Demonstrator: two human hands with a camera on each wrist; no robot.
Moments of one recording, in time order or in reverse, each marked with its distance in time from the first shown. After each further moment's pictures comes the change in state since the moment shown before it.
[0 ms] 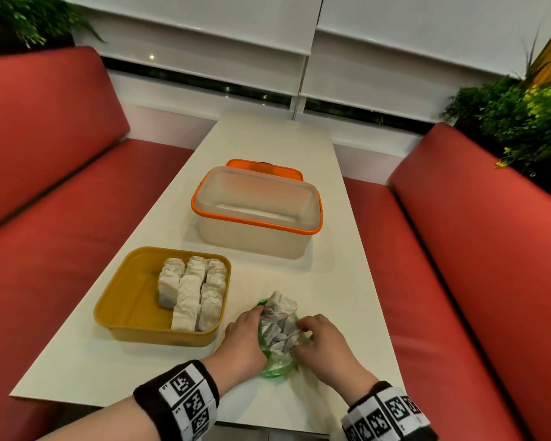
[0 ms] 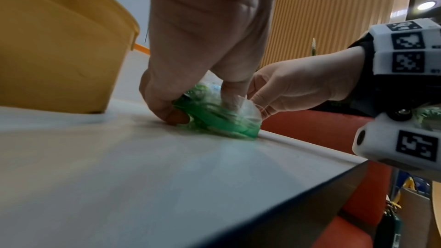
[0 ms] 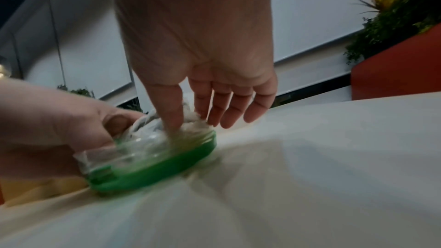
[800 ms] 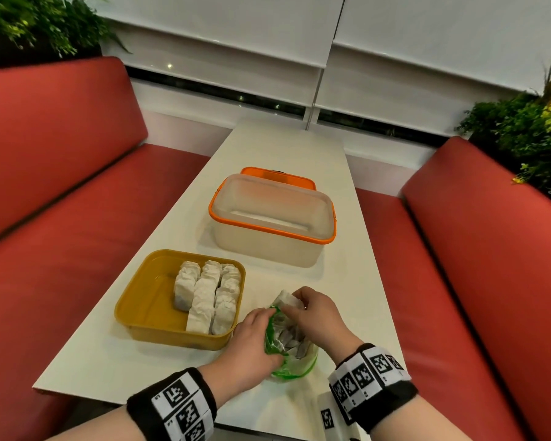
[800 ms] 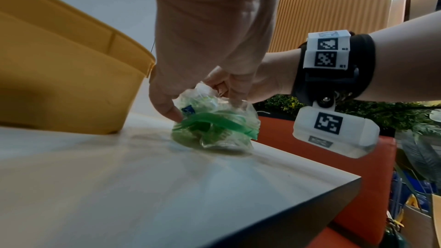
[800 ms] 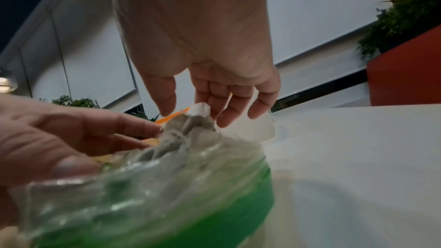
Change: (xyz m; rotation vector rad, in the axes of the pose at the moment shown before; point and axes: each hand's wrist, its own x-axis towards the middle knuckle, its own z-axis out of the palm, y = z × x) left_hand -0.015 -0.003 -0.017 -0.044 0.093 0.157; right_hand 0.047 -0.047 -0.018 0.193 0.009 0.021
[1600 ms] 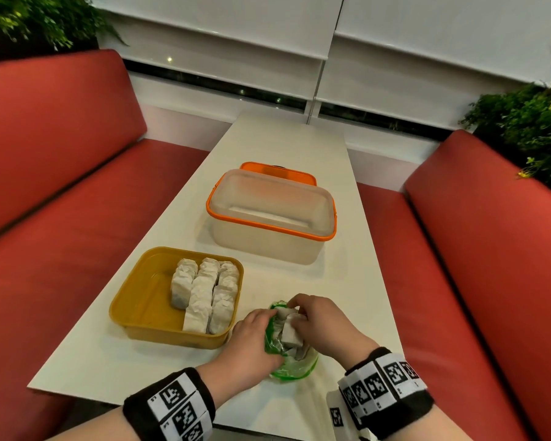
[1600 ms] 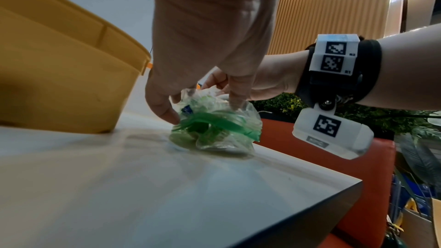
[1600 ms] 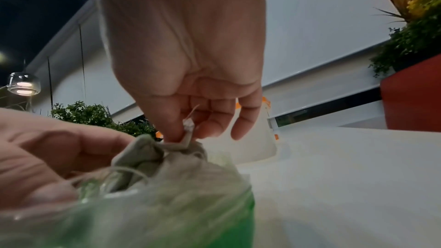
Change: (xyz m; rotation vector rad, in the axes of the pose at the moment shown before) left_hand 0.004 0.001 0.002 0.058 -0.021 -0.022; right_hand -0.012 0.002 -0.016 -0.287 -0.118 -0.224
